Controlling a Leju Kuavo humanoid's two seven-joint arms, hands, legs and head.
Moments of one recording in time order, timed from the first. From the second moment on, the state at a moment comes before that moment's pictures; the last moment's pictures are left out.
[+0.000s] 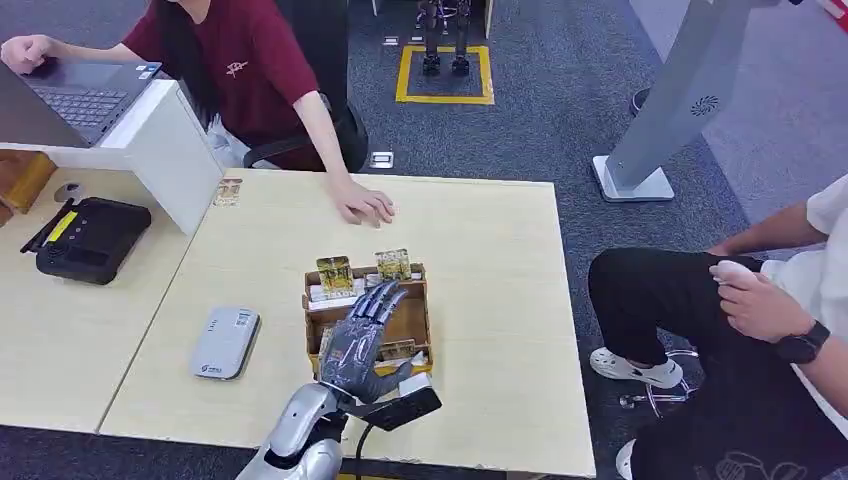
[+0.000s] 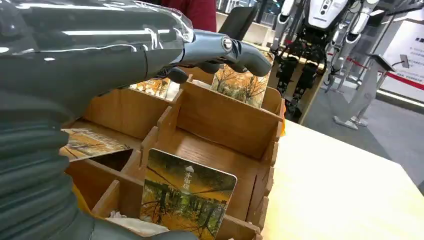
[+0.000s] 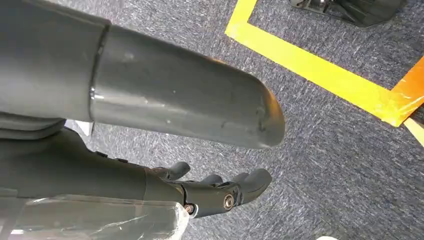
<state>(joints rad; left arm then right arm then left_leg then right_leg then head) -0.18 -0.14 -0.54 -1.20 -1.10 0.33 -0.07 -0.10 0.09 -0.87 -0.22 1.43 -0.16 -0.24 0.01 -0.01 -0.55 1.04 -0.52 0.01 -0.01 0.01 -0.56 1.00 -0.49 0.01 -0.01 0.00</state>
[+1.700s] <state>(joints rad) -0.19 -0.14 -0.54 -1.15 -1.12 0.32 -0.07 -0.10 0.10 -0.86 -0.22 1.41 -0.17 -0.23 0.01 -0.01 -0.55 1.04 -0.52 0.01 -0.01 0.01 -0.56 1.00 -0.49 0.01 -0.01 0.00</state>
